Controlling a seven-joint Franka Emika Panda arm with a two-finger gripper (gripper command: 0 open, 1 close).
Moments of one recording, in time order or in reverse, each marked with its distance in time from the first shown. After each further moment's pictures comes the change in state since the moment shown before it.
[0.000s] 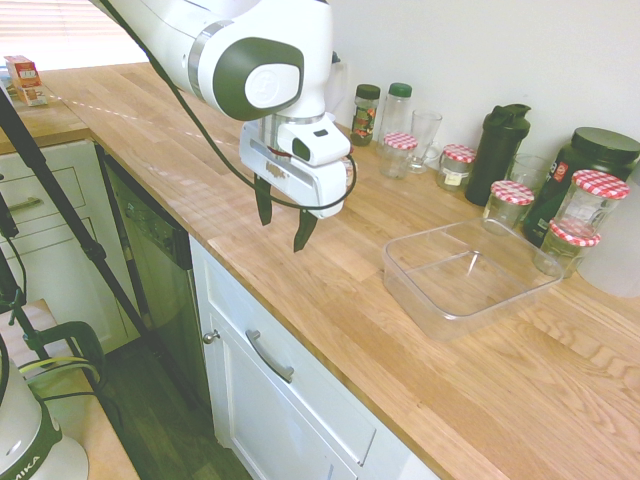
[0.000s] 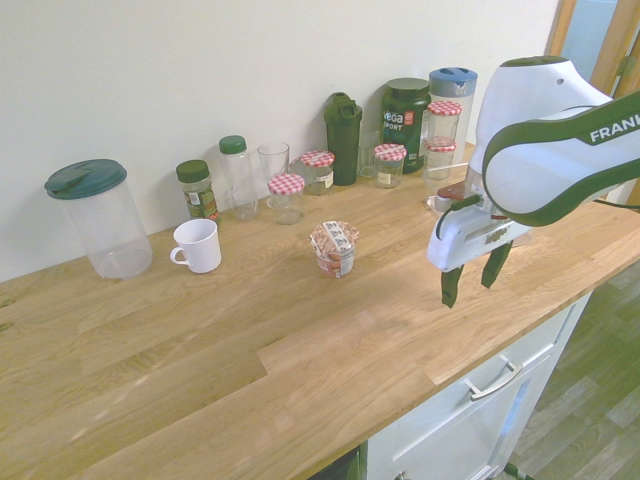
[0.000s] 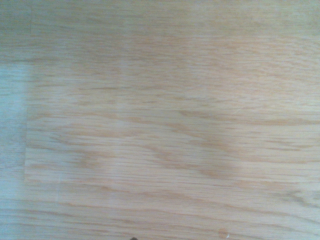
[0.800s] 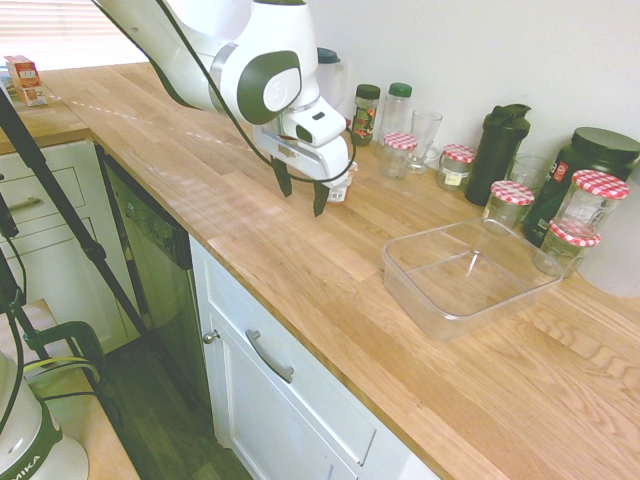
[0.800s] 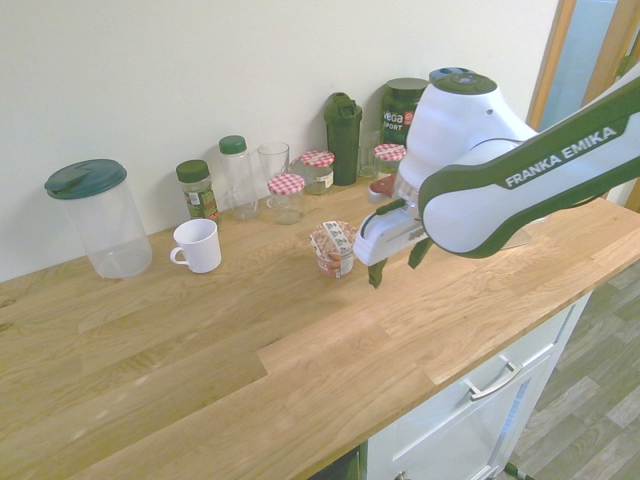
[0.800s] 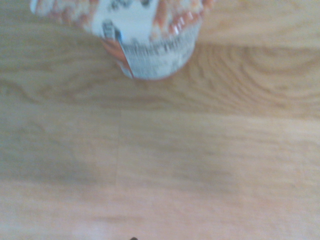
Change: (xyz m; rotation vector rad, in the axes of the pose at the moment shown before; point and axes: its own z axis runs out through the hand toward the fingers) arm 0.004 -0.109 0.009 0.177 0.215 -0.045
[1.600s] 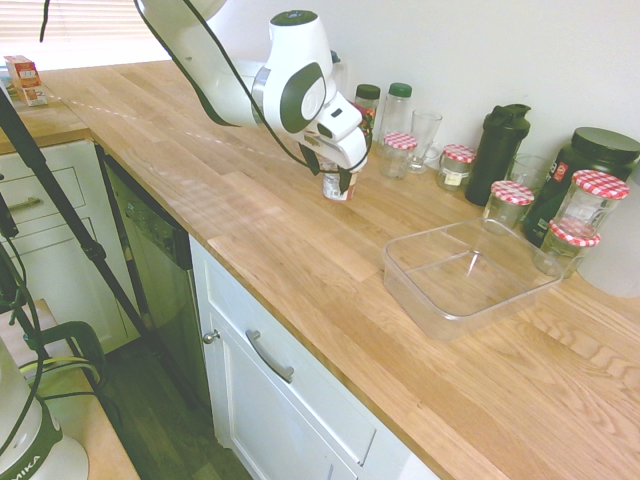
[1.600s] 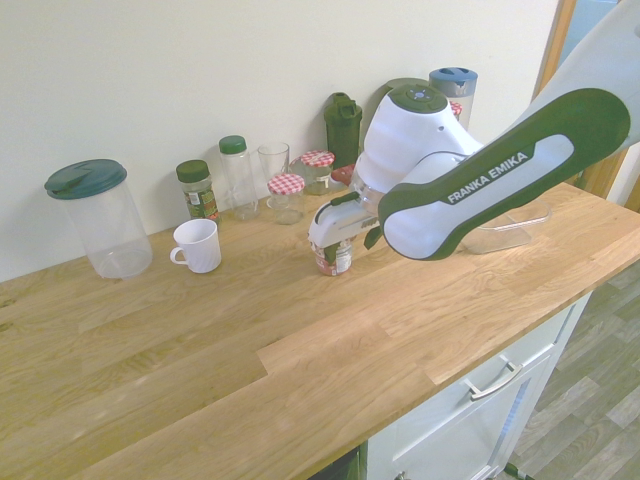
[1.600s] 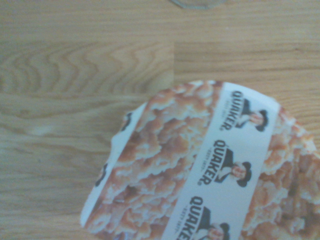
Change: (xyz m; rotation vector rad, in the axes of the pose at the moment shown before) arm 0.026 -0.061 0.035 0.136 0.078 0.038
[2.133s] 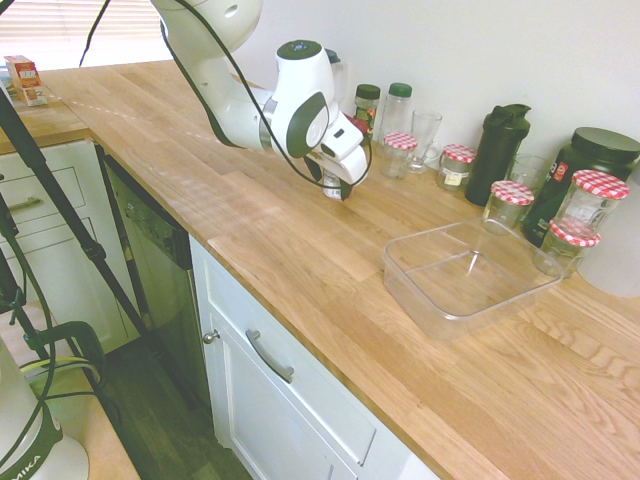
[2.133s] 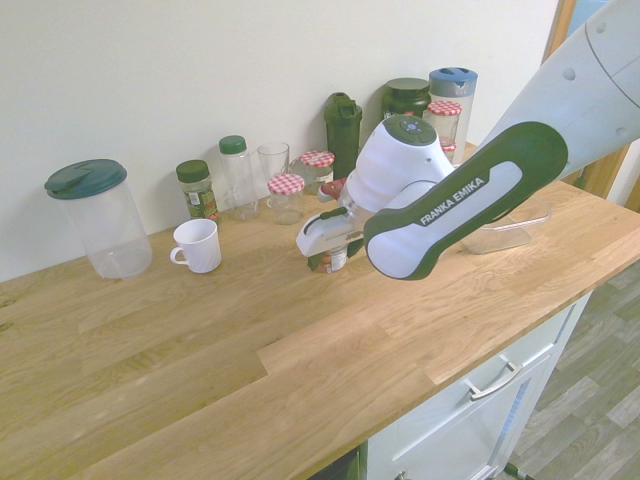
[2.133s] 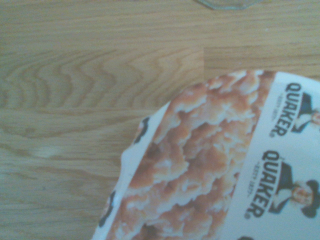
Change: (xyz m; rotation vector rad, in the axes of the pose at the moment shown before) arm 0.002 -0.003 0.034 0.084 0.004 0.002
